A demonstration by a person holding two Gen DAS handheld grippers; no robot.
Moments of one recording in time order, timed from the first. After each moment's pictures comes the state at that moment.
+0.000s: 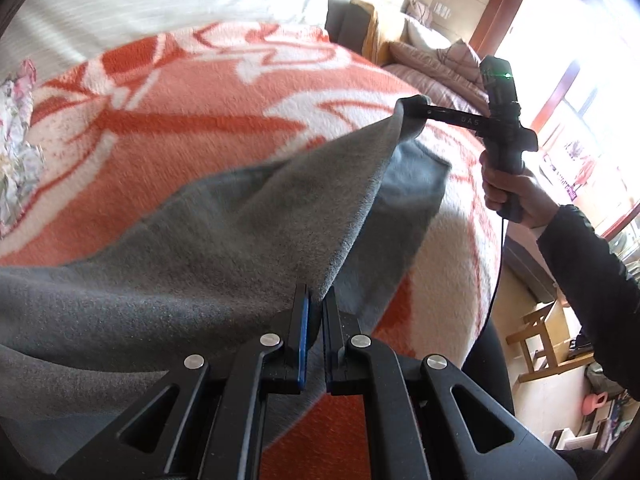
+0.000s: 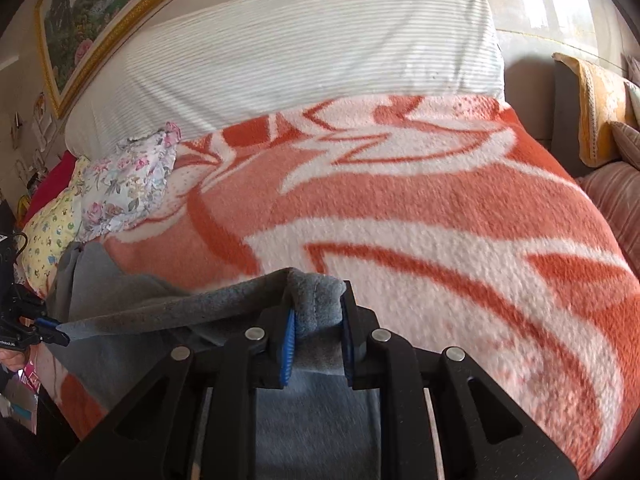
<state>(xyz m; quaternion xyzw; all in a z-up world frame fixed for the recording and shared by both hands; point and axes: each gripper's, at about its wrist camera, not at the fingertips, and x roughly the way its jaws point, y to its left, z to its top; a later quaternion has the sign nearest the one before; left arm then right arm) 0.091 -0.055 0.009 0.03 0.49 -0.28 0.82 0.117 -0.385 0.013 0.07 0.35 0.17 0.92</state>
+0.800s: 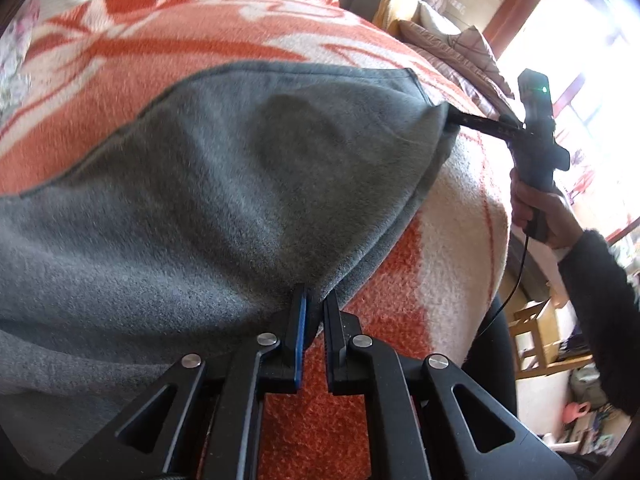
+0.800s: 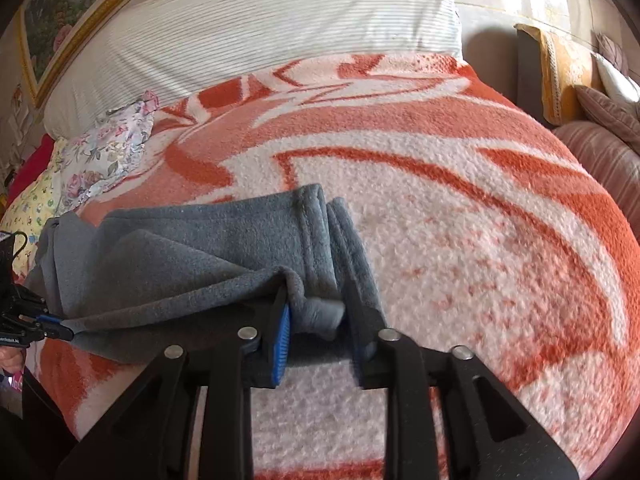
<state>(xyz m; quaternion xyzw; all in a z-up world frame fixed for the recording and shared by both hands) 0.070 -0.056 -0.051 -0.01 0.53 -0.27 0.80 0.055 -0.390 -0.029 0.08 0.39 0.10 0.91</state>
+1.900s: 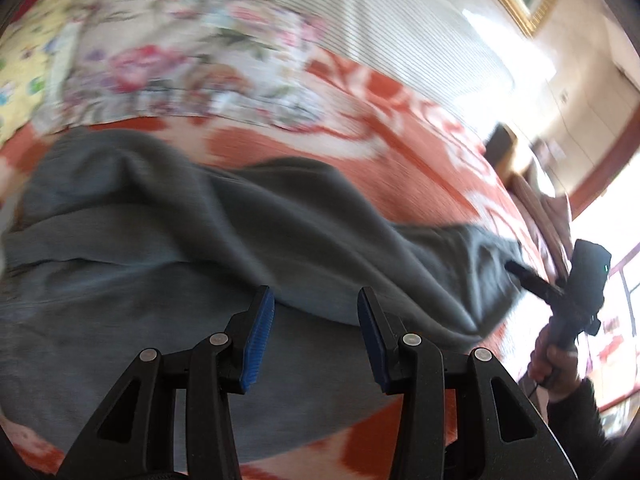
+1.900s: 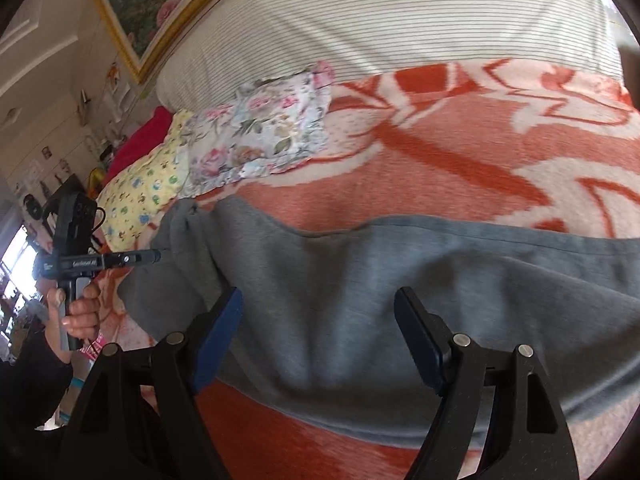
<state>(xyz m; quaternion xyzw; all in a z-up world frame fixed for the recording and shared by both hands) 0.012 0.241 0.029 -0.19 0.44 -0.05 0.88 0.047 -0.141 0.016 0.10 0.37 0.32 0.87</state>
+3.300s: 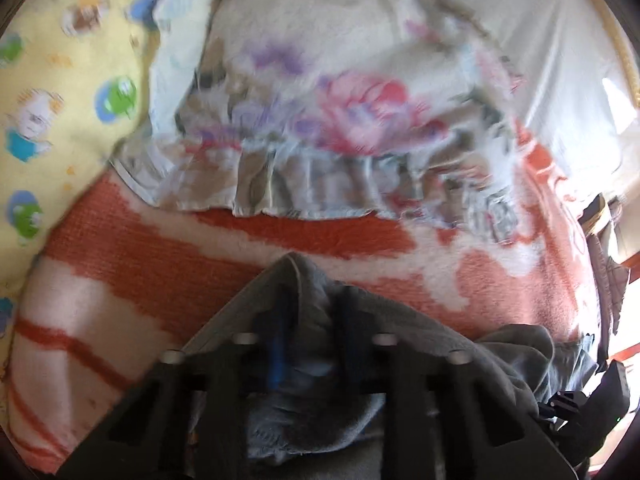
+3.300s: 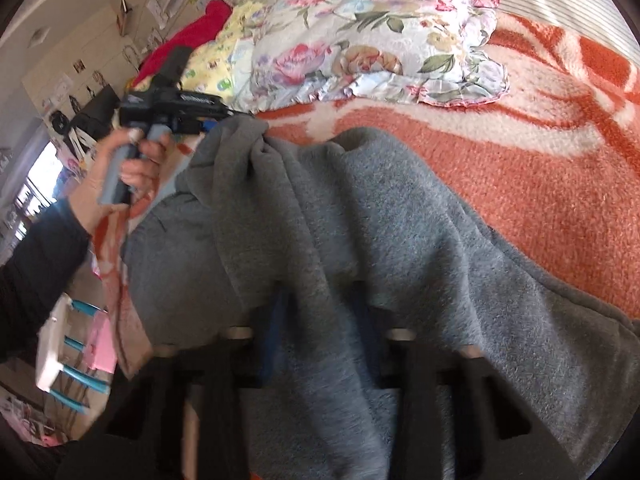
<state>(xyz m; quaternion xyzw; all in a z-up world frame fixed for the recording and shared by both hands) 0.122 0.452 0.007 -0.20 0.48 0.07 0.85 0.099 0.078 -0.031 -0.02 0.44 0.41 0.80</state>
